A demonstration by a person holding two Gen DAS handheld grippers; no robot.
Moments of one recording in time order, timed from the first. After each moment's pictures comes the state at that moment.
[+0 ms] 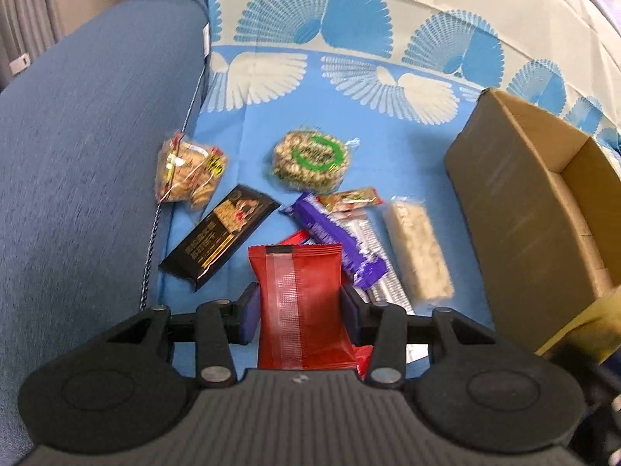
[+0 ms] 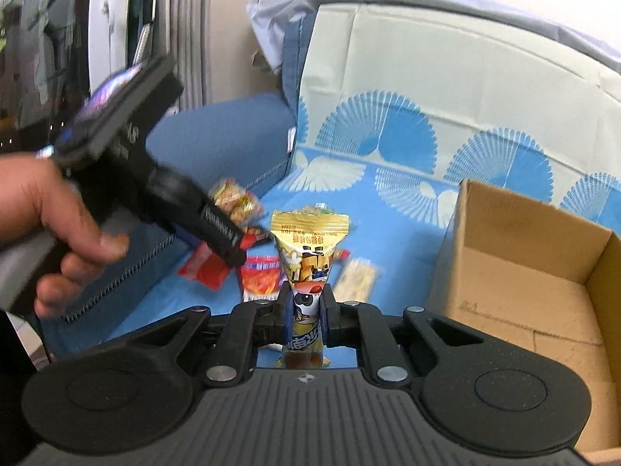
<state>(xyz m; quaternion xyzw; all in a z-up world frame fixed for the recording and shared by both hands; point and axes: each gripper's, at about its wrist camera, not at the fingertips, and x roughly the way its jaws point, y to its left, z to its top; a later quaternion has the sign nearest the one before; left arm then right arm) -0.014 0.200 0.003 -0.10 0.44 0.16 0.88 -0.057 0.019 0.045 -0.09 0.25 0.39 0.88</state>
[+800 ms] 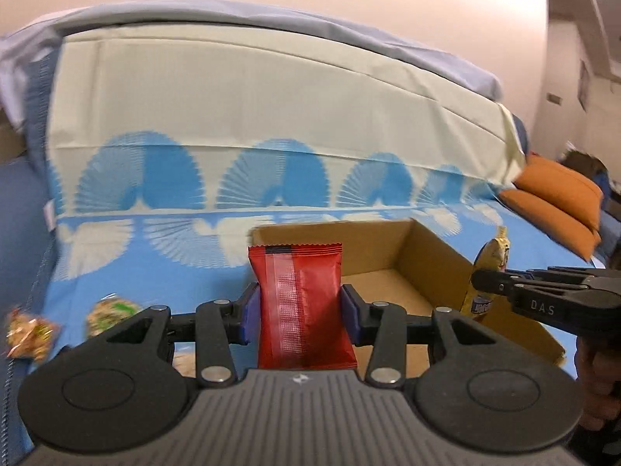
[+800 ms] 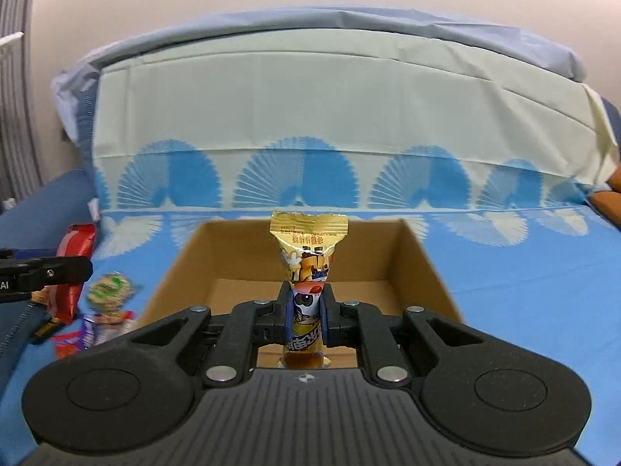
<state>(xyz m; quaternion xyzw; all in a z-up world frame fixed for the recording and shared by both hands) 0.016 0.036 0.068 -0.04 0.24 -0.01 0.97 0.060 -0.146 0.076 -0.01 0.25 0.18 0.95</state>
